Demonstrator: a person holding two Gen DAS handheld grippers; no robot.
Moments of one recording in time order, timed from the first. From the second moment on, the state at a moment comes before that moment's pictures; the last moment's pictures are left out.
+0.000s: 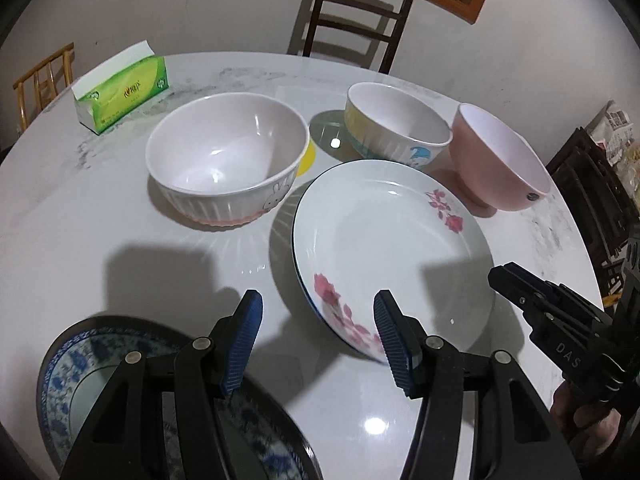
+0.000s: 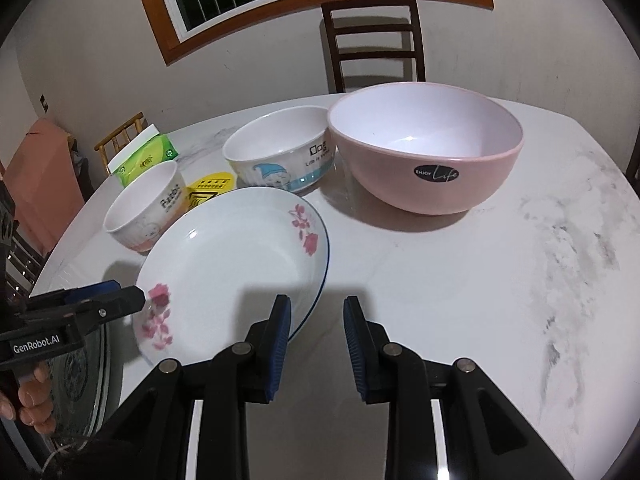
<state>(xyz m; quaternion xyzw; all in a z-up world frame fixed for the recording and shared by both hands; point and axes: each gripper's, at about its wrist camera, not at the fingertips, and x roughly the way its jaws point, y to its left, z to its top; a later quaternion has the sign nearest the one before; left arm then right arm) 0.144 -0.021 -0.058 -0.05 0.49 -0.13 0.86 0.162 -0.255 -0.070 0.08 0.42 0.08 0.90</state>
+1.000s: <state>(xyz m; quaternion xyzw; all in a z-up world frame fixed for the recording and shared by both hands) 0.176 -0.032 -0.082 -0.05 0.52 -0.13 0.84 0.193 -0.255 -0.091 0.10 0.45 0.11 0.88</state>
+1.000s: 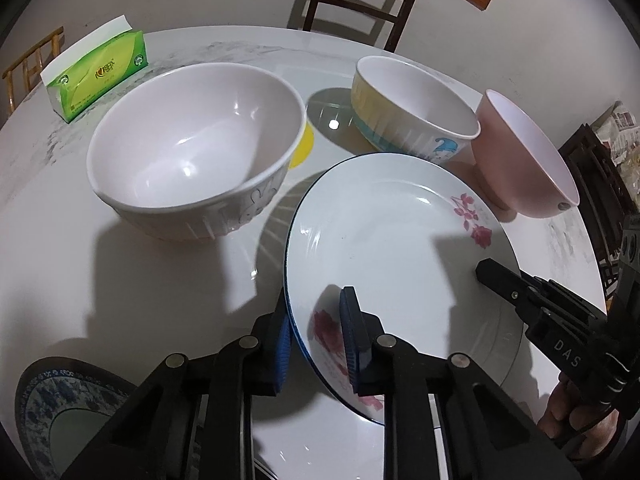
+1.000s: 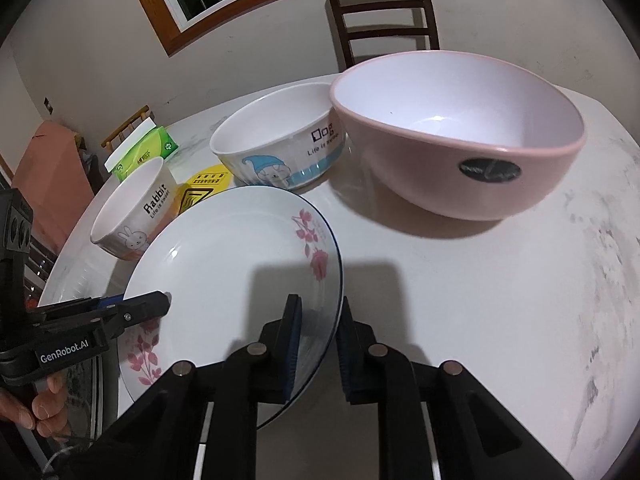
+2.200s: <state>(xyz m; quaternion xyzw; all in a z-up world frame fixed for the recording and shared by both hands) 0.108 -0.011 -0.046 -0.06 0.50 -0.14 0.85 0.115 -0.234 -0.048 0.09 0.41 0.11 0.90</state>
